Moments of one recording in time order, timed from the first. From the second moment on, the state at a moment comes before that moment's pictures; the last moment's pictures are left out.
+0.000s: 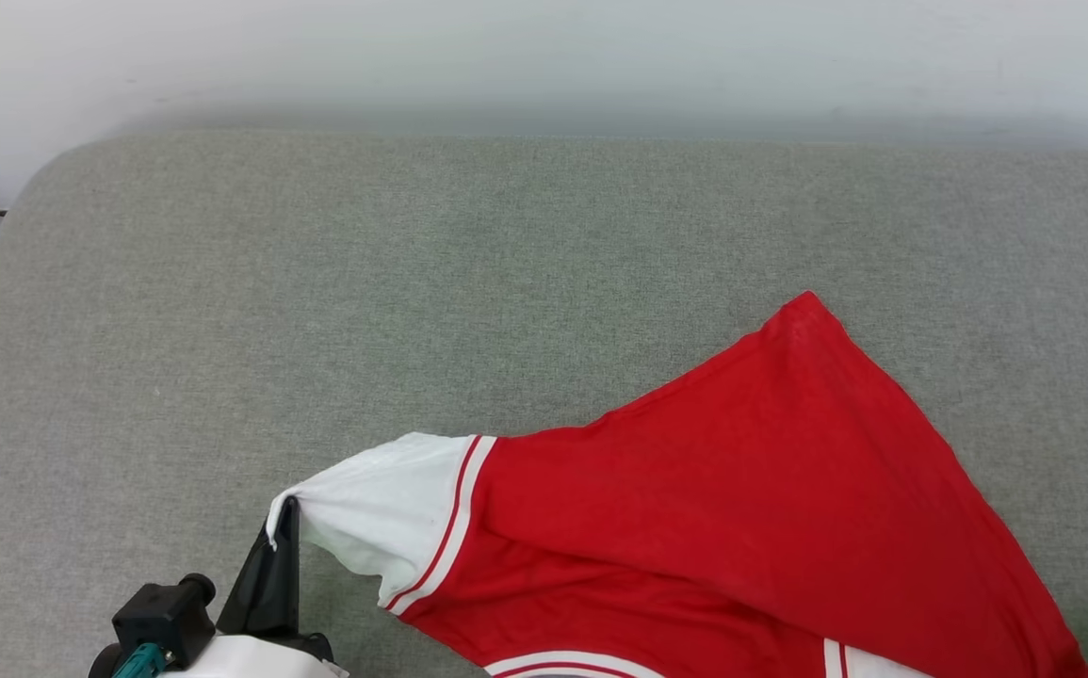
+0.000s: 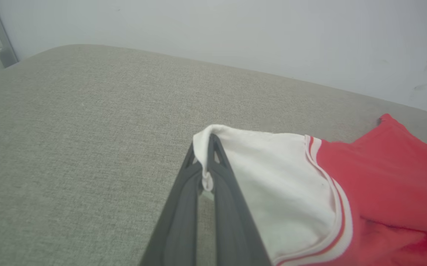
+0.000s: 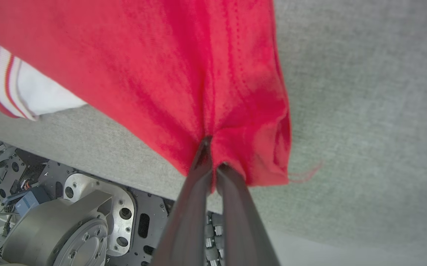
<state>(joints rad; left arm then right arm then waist) 0.05 0.10 0.00 0.15 -0.28 -0.12 -0.26 0.17 -0.69 0.16 0.10 0.78 0.13 0.63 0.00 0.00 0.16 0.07</state>
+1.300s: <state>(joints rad) -0.08 0.07 -0.13 0.10 -0.27 -0.13 -0.26 -0.76 -0.73 0.48 0.20 0.64 0.13 0.96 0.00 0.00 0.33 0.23</state>
